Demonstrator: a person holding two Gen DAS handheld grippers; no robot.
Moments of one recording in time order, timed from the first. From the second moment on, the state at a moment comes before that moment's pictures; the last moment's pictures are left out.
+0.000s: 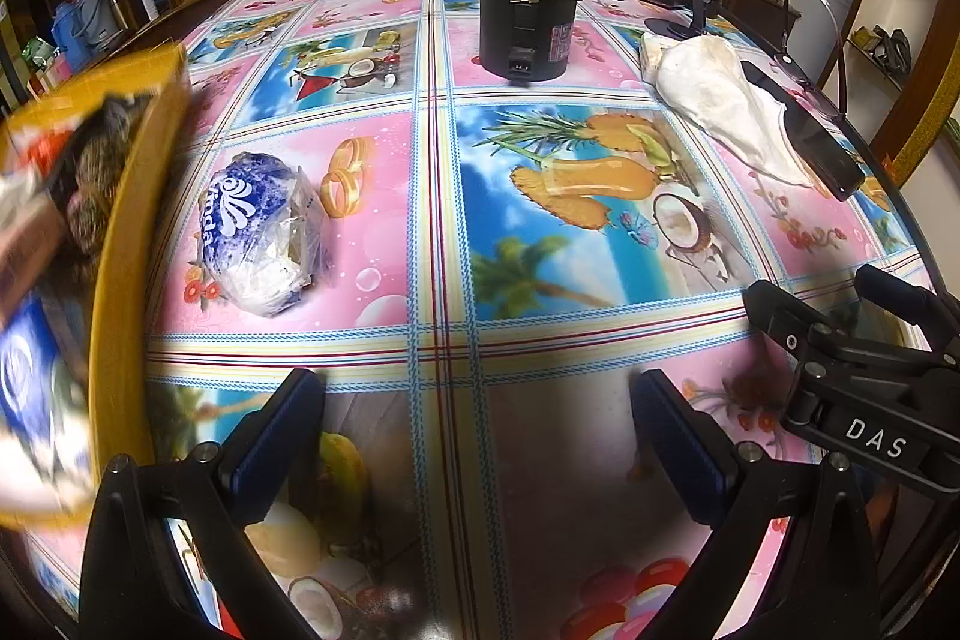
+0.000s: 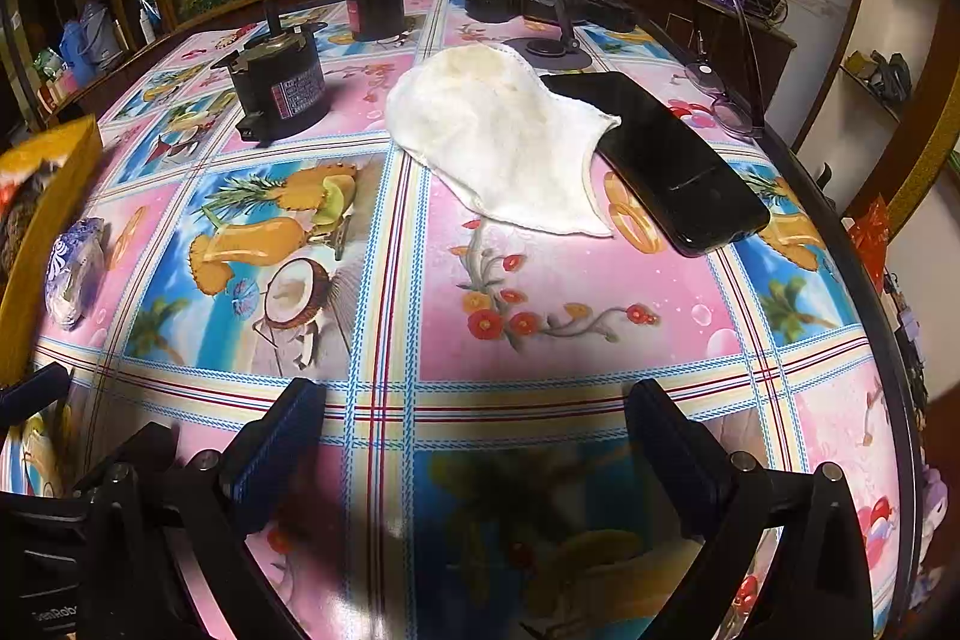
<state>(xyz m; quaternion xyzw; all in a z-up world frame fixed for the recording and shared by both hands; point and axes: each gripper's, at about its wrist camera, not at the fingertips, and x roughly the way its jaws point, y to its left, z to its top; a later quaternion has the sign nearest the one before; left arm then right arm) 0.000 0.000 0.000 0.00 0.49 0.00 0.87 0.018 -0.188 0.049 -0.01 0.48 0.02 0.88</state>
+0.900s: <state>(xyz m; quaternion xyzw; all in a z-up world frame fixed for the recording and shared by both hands) 0.001 0.000 -0.001 0.00 0.49 0.00 0.87 0.019 -0.184 0.048 -0.01 0.48 0.02 0.88</state>
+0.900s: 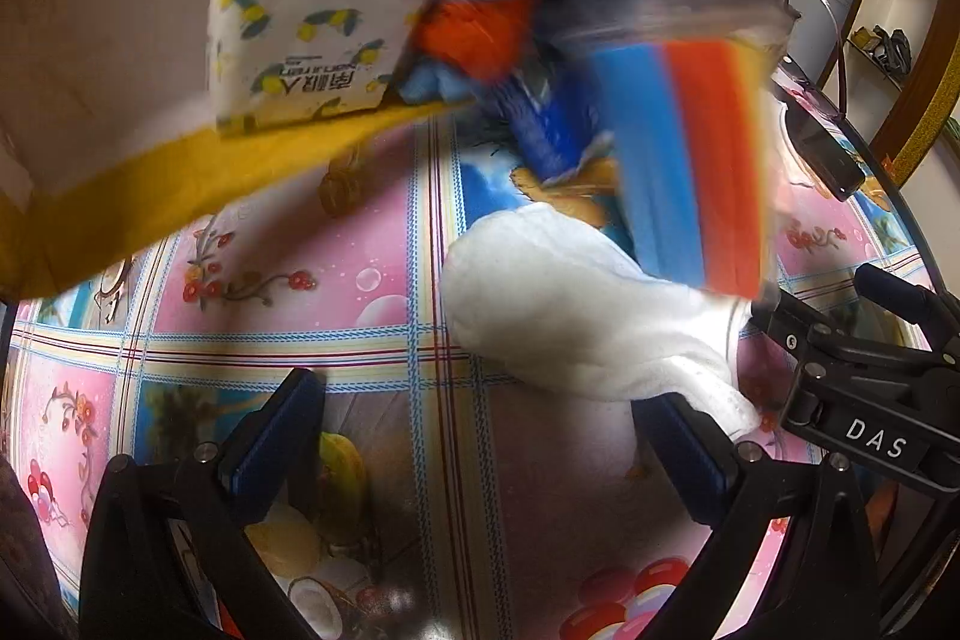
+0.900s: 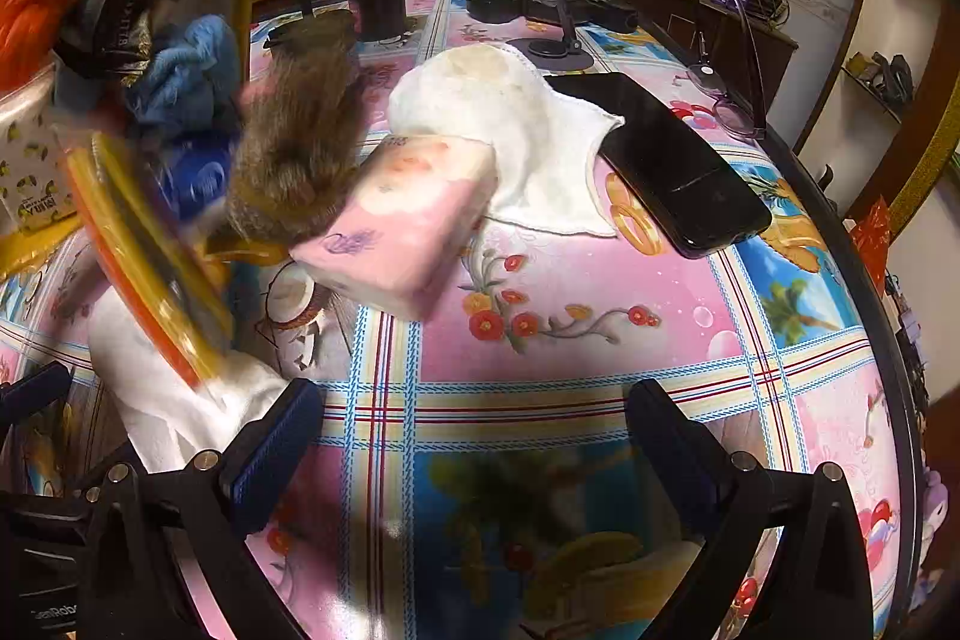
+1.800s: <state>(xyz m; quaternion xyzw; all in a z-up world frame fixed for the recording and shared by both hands) 0.000 0.001 -0.001 0.00 0.49 0.00 0.87 0.020 -0.183 0.049 -0.01 0.48 0.02 0.88</state>
